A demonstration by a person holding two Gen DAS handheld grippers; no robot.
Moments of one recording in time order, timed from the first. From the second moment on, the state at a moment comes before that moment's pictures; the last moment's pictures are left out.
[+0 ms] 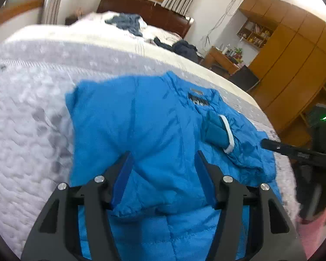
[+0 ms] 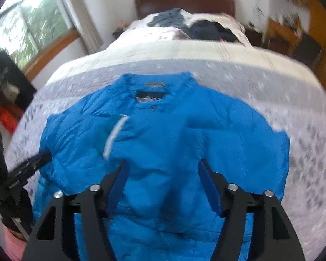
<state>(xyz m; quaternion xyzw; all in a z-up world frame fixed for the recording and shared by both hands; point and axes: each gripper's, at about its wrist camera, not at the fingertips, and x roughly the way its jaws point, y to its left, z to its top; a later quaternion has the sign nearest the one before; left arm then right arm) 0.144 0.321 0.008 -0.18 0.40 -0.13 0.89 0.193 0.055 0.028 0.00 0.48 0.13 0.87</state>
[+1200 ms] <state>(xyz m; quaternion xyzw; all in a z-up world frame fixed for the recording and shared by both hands) 0.143 0.302 0.020 -0.15 0.40 -0.12 0.90 0.167 -0.093 0.043 0.13 0.45 0.07 0.88</state>
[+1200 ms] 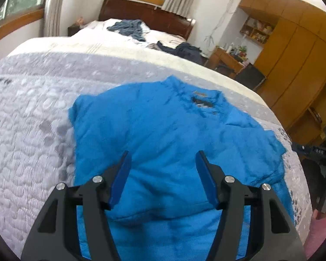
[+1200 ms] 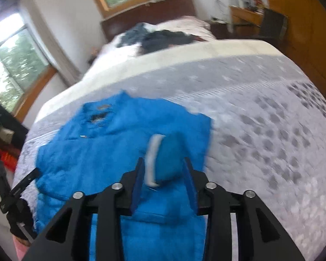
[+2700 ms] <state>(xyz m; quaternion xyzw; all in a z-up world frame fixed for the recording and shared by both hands) -0.135 0.359 -0.030 -0.20 0.51 -0.16 0.82 -0.096 -0.114 -0.042 0.14 0.51 0.17 0.83</state>
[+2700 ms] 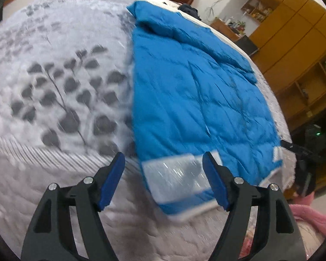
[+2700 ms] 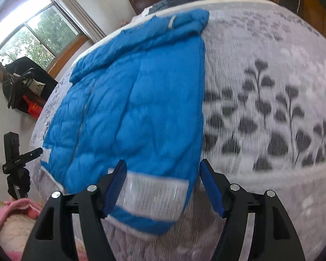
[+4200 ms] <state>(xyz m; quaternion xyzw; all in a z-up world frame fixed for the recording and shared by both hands) 0.035 0.364 0.083 -0.27 0.36 -0.25 0.85 0.061 -0.108 0.097 0.19 0.41 0.26 0.85</state>
